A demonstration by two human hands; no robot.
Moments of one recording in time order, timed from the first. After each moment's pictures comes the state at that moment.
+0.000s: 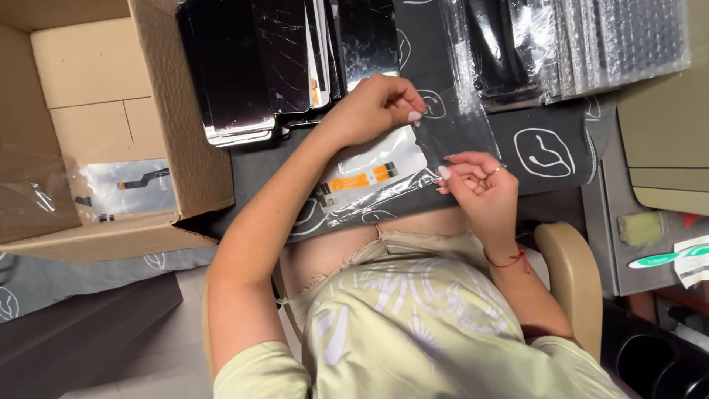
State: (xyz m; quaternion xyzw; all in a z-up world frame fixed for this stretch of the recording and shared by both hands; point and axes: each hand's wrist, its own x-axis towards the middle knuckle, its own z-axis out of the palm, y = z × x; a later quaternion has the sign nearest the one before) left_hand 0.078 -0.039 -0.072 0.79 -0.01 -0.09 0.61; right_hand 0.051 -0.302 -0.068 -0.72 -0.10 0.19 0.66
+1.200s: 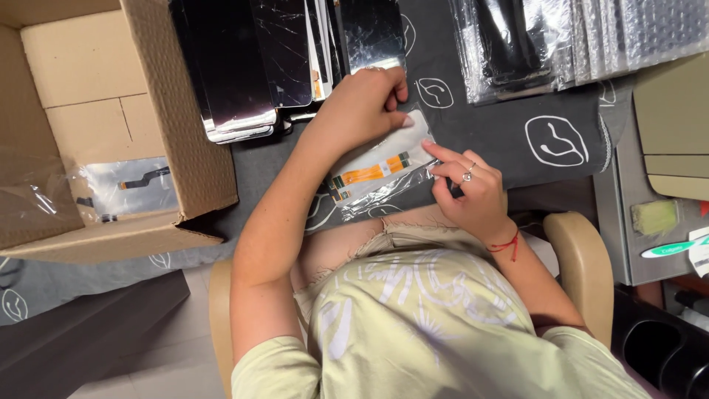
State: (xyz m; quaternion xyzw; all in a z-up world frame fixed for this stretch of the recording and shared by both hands) left_hand 0.061 -0.031 -0.039 0.90 0.01 -0.11 0.42; right_hand 0.050 -0.285 -0.059 -0.79 -0.47 -0.04 0.40
